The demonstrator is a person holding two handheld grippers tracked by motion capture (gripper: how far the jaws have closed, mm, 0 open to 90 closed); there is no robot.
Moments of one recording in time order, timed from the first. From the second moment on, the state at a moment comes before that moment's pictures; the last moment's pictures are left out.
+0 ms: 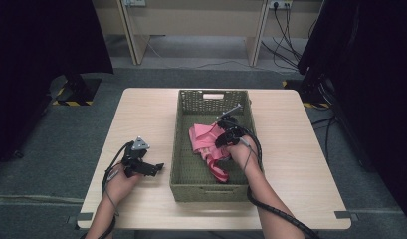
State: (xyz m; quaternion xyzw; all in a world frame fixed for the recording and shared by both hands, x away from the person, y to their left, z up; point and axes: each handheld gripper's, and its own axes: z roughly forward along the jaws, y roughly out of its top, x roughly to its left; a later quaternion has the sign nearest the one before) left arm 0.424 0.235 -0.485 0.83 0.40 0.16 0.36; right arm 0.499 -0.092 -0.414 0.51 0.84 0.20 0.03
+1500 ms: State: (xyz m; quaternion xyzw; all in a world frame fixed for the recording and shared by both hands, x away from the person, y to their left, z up) left arm 0.424 0.235 -0.485 0.83 0.40 0.16 0.36; right arm 0.469 -0.122 -0.365 0.45 0.82 0.34 0.09
